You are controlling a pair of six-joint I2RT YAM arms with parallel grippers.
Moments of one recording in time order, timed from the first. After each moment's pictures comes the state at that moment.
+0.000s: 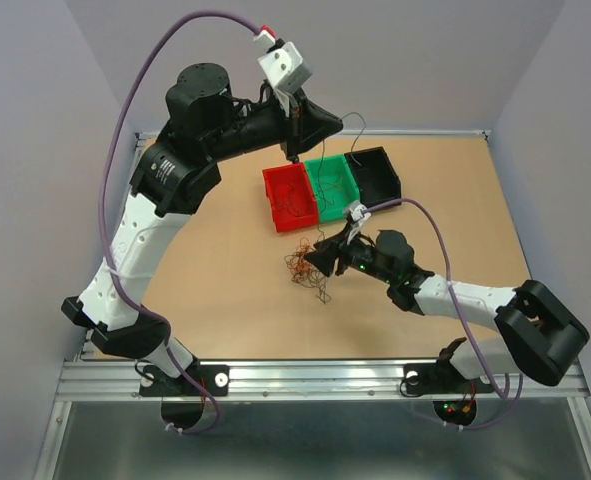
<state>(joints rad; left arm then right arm) -0.71 1.53 2.17 -0.62 0.50 0.00 0.73 1.31 0.52 0.72 -0.29 0.34</state>
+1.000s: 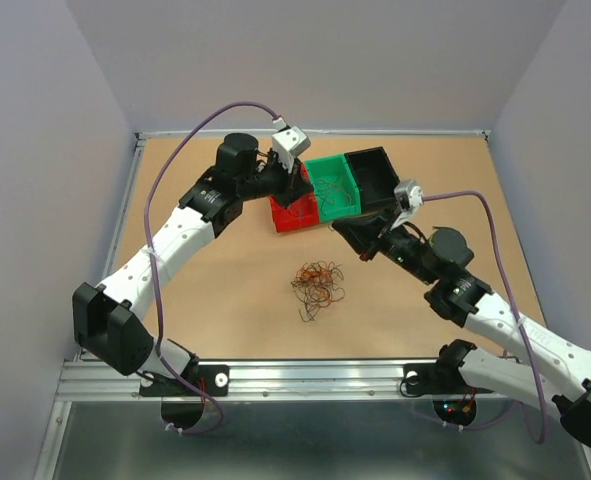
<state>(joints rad) -0.55 1.42 1.37 -0.27 0.45 0.02 0.74 0.84 0.66 0.39 -0.16 0.37</state>
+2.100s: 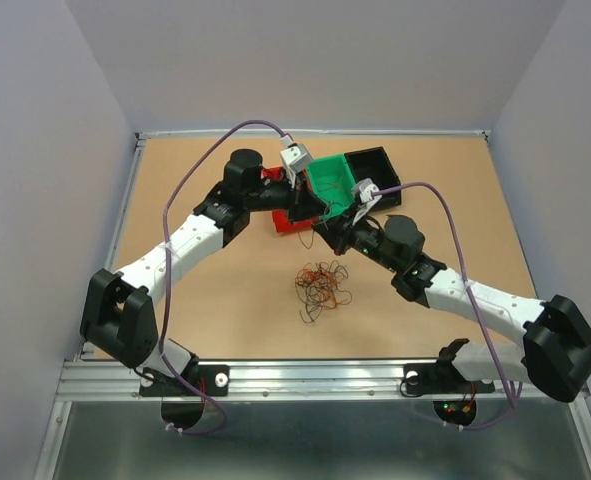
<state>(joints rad) -0.55 1.45 1.15 0.04 0.79 -0.13 0.74 1.20 0.67 0.57 -0.14 0.27</state>
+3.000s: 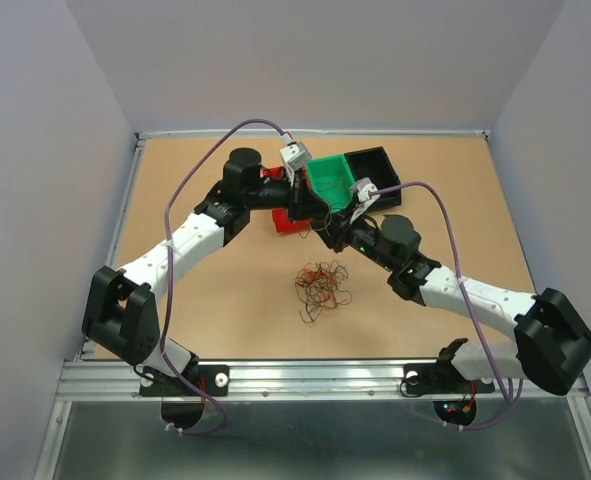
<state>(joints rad) -0.54 1.47 1.15 0.09 0.85 -0.20 0.74 1.26 0.67 0.62 -0.10 0.26</state>
